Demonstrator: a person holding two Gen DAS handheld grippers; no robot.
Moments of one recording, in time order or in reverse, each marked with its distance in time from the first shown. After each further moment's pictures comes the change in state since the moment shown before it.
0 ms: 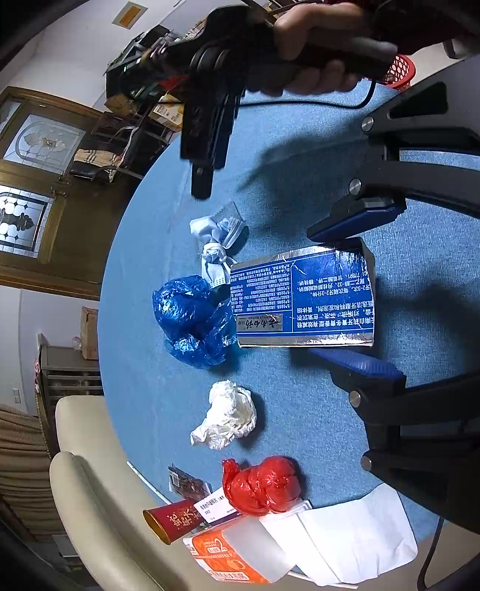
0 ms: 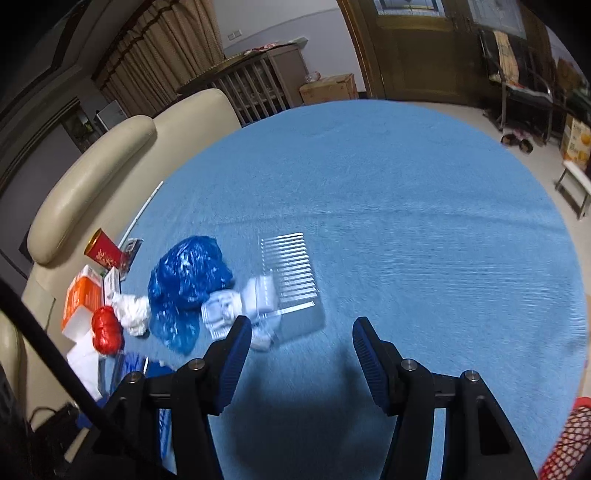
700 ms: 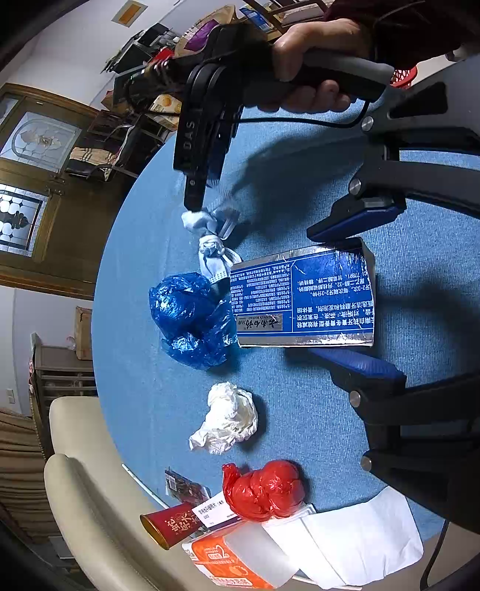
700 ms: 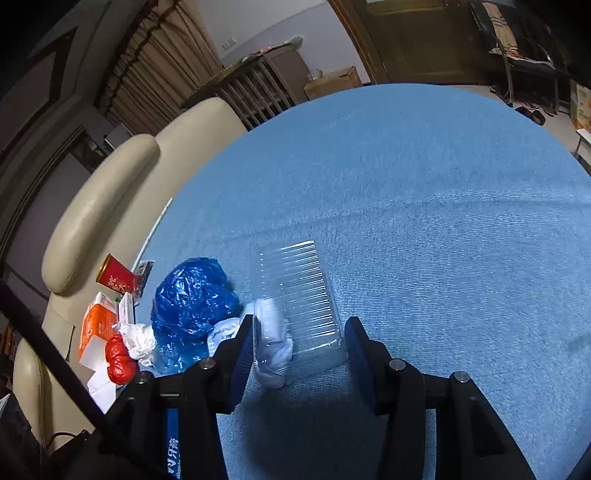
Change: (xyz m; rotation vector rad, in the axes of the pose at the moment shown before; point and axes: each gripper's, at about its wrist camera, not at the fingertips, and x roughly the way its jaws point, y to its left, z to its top) left arm 0.007 0.002 0.005 -0.001 0.024 0.000; right arm 0.022 -0.014 0.005 0.069 -0.038 0.089
